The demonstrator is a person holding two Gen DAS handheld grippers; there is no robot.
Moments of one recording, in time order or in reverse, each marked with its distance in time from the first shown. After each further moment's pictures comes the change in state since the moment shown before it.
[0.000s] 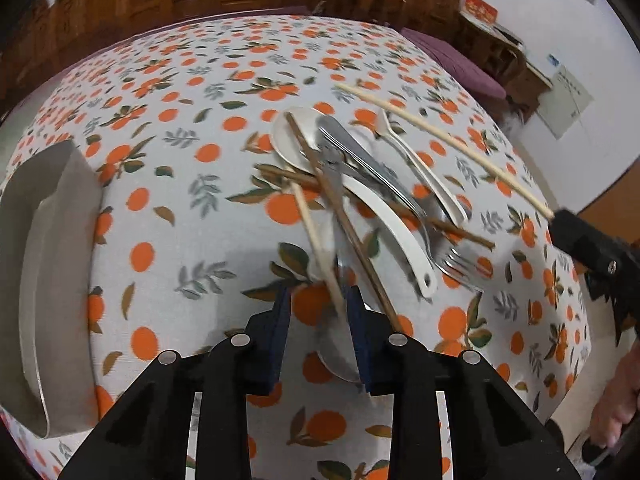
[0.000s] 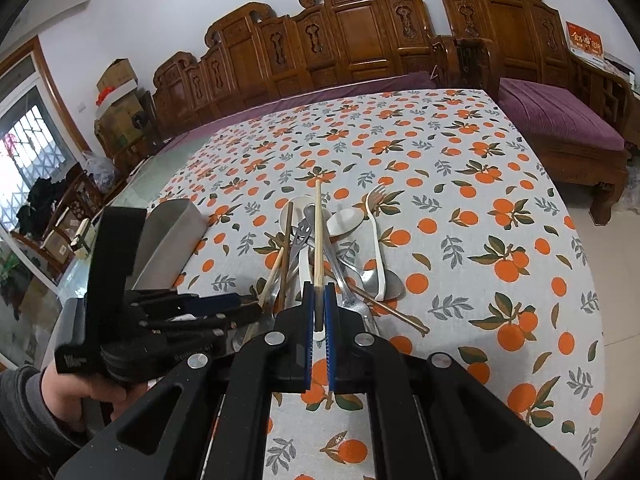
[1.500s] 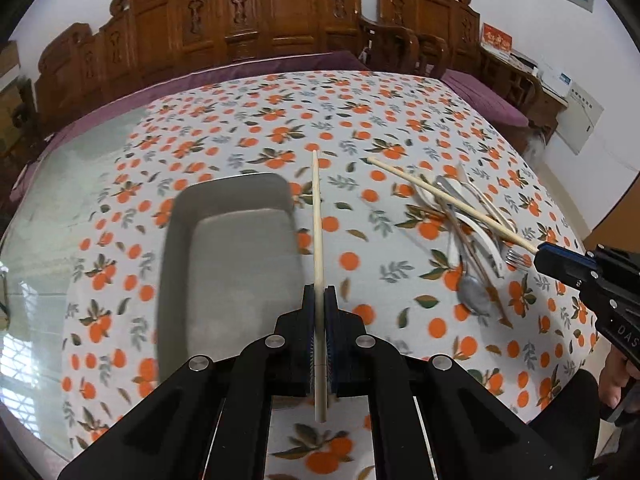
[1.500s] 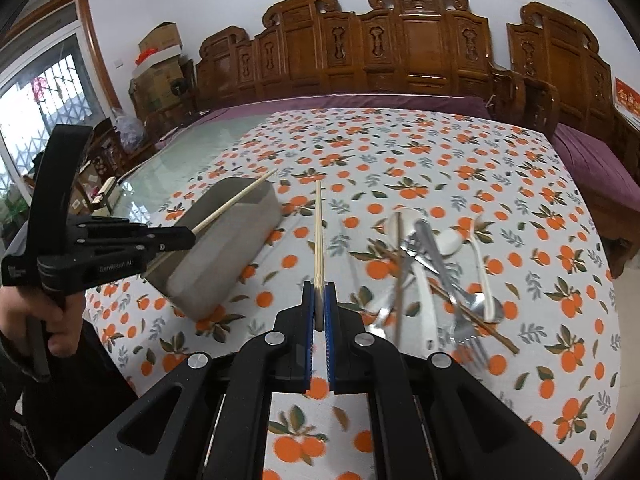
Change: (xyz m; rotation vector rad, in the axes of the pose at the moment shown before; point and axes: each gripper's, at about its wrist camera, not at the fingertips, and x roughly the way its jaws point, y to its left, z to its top) left arm -0.122 0.127 -0.022 0.010 -0.137 0.126; right arm 0.016 0.119 -0.001 -0.185 0.012 0.035
